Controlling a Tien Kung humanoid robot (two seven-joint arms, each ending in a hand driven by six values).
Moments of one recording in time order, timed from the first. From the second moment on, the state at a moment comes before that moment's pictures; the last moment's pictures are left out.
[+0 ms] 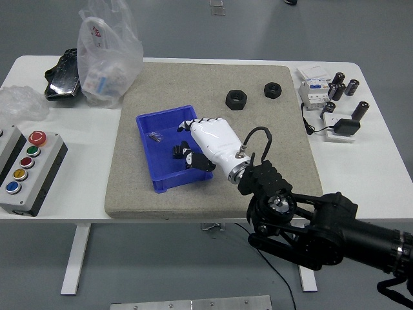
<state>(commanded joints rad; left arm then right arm) -0.05 0.08 -1.56 -0.18 1.48 0.13 0.18 0.69 -0.16 0.39 1.32 -2.01 -0.41 -0.46</state>
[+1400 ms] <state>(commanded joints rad) -0.04 0.09 -1.54 -0.18 1.47 0.12 0.17 0.08 -0.24 1.37 1.42 -0.69 -0.25 0.41</state>
